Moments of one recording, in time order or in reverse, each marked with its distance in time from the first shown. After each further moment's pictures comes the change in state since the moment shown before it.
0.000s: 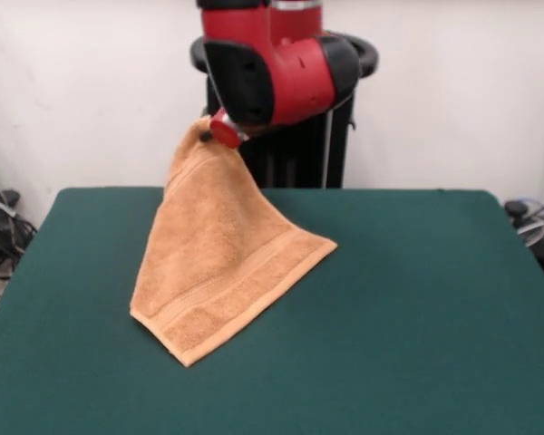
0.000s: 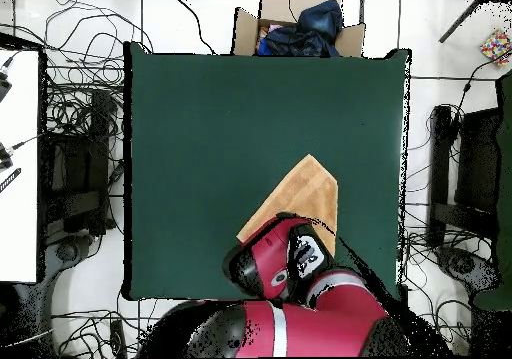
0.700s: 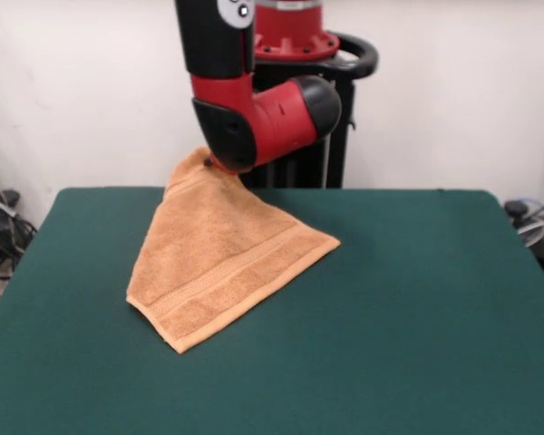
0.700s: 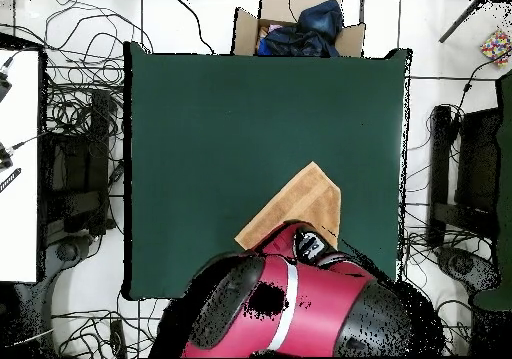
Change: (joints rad) arm -0.017 0.184 -0.044 -0.069 -0.009 -0.109 0.000
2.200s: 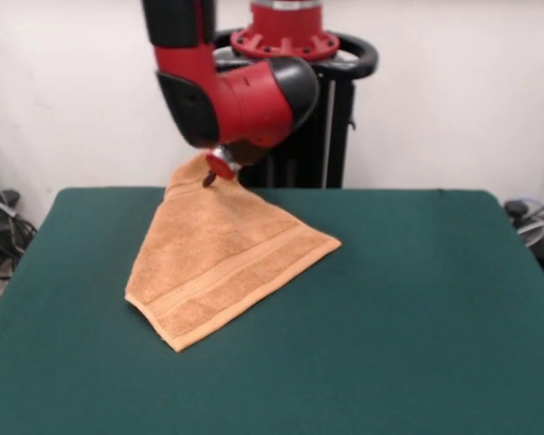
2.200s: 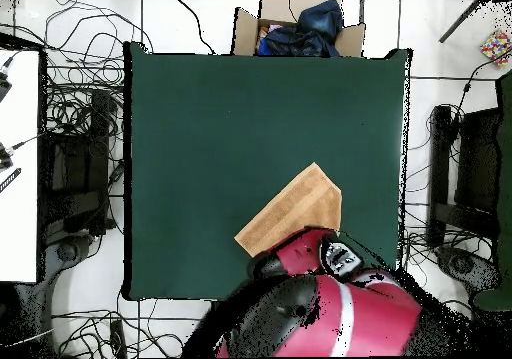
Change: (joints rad) arm -0.134 -0.107 0.029 0.073 0.044 -0.249 0.000
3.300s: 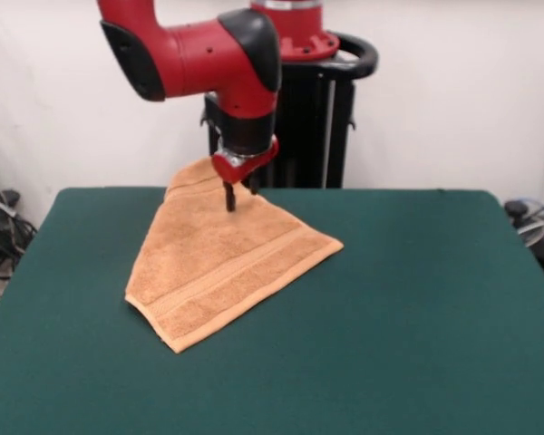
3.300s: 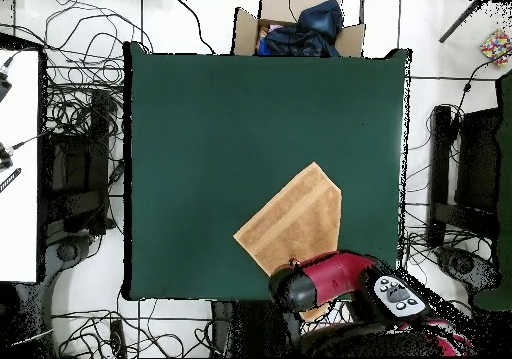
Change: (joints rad) arm -0.191 -0.117 0.075 0.148 0.065 -0.438 0.000
